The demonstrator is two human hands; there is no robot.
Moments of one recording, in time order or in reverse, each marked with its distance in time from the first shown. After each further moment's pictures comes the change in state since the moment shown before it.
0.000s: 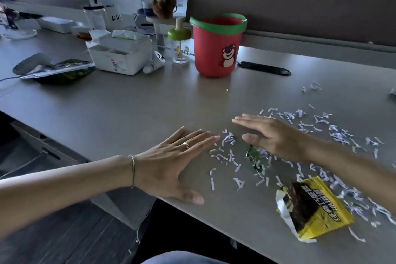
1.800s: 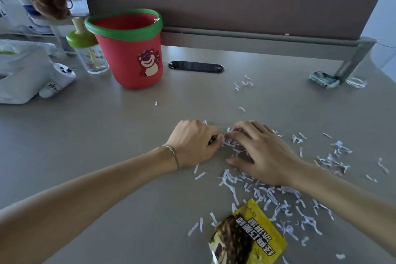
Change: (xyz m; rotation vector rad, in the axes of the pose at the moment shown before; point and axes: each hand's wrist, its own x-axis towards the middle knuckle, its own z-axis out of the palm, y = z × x) left_hand 0.242 0.070 0.001 0.023 0.378 0.153; right_hand -0.075 0.081 -0.013 -0.329 0.231 0.258
